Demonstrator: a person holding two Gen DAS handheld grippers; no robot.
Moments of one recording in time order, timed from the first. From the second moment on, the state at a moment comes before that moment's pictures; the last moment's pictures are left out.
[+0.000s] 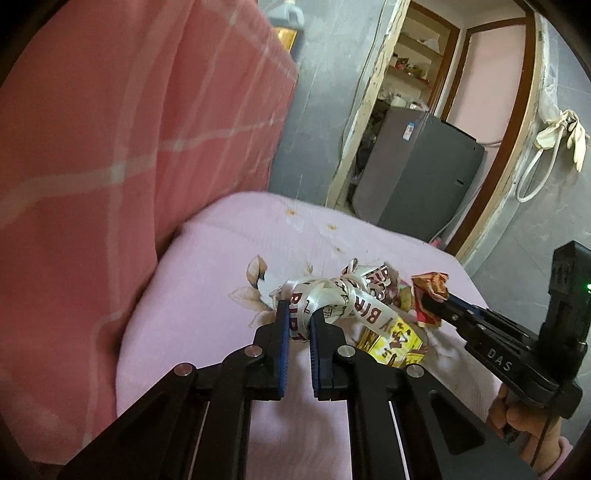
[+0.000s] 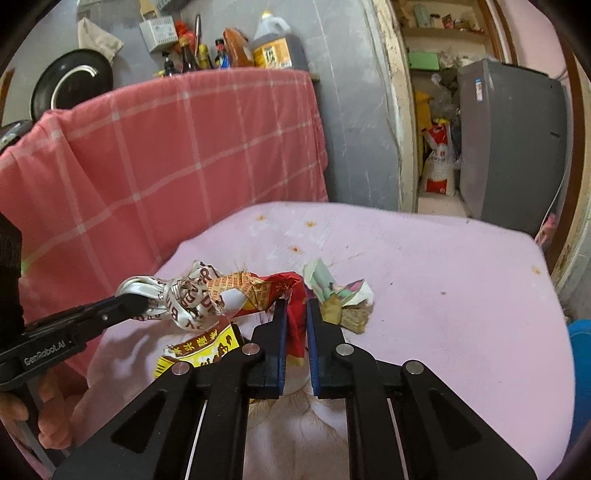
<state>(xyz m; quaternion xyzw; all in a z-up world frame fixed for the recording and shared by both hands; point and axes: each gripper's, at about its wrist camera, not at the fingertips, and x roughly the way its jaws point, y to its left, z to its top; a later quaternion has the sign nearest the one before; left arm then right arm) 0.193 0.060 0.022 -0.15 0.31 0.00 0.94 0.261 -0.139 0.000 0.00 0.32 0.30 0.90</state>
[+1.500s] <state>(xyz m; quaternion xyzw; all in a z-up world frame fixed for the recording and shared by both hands) 0.177 -0.135 0.122 -0.11 0.12 -0.13 0.98 0.151 -0.355 0.115 0.07 0.07 0.08 0.99</state>
